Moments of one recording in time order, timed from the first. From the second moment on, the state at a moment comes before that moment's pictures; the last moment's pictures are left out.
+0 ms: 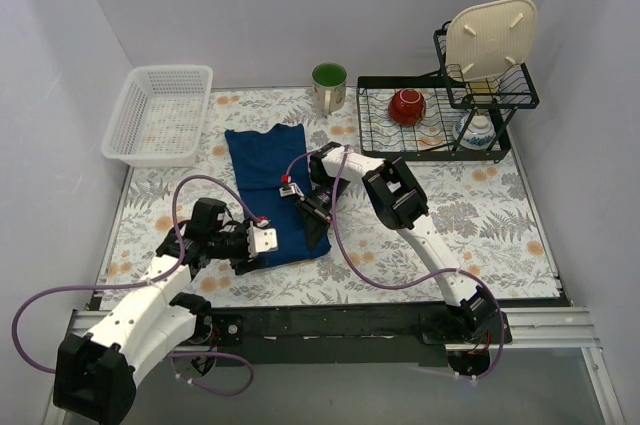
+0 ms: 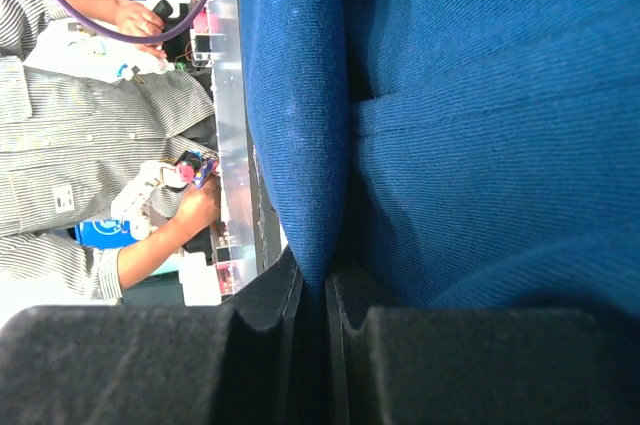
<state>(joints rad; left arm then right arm) -0.33 0.80 0.45 -0.54 0.66 0.94 0.72 2.67 2.08 -1.56 -1.21 -0.82</state>
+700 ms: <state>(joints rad) -0.55 0.96 0.31 -0.26 0.50 0.94 0.72 2.67 2.10 -1.58 -1.20 -0.82</state>
